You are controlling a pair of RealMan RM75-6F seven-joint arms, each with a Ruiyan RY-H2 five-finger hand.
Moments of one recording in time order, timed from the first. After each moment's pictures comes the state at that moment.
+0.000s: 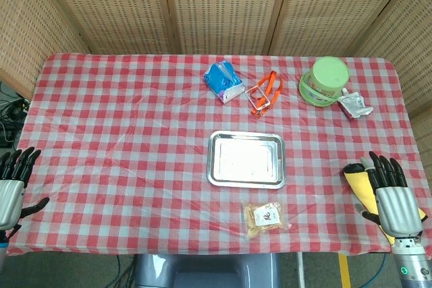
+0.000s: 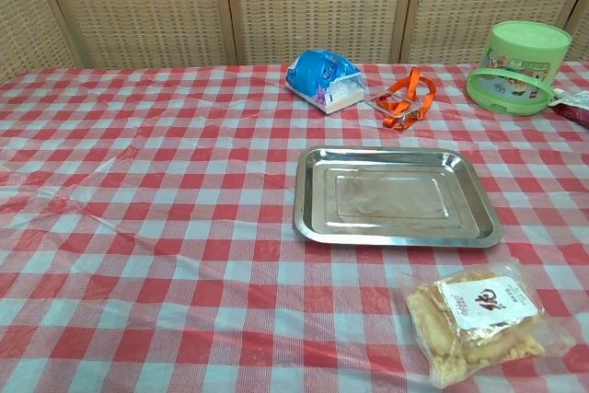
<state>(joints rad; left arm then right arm) -0.09 -1.15 -0.04 -1.61 1.52 1.52 0.15 0.08 -1.18 0.06 -1.58 -1.58 1.55 -0.12</state>
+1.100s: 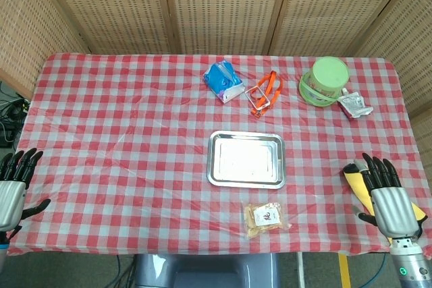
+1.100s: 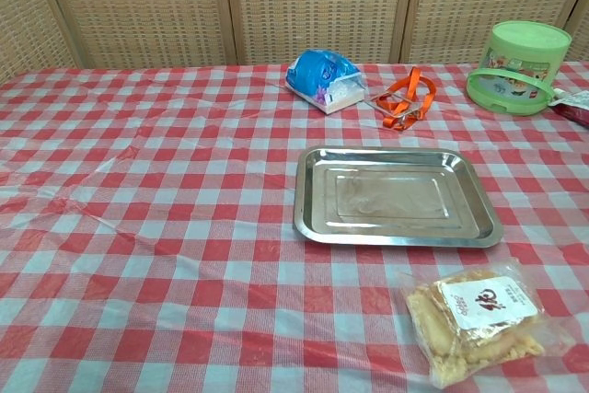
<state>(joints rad) -0.08 -1.14 -0.03 -1.63 1.53 1.52 0.15 0.10 -1.17 0.04 -1.56 -1.62 1.53 -0.07</state>
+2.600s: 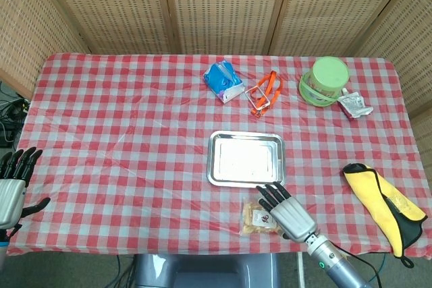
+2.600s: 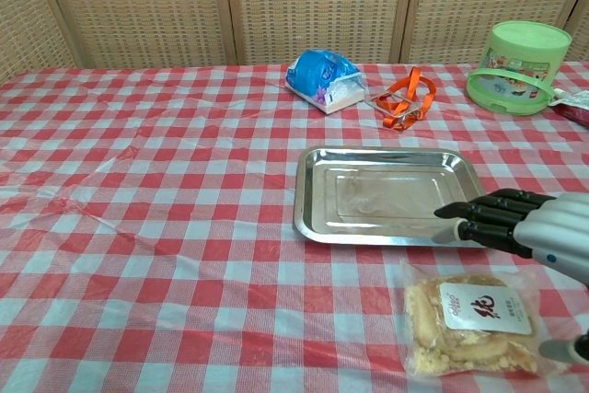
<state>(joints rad) -0.09 -1.14 -0.04 -1.63 1.51 1.49 0.15 0.35 -1.35 -0.05 -1.74 -1.63 1.05 -0.44</state>
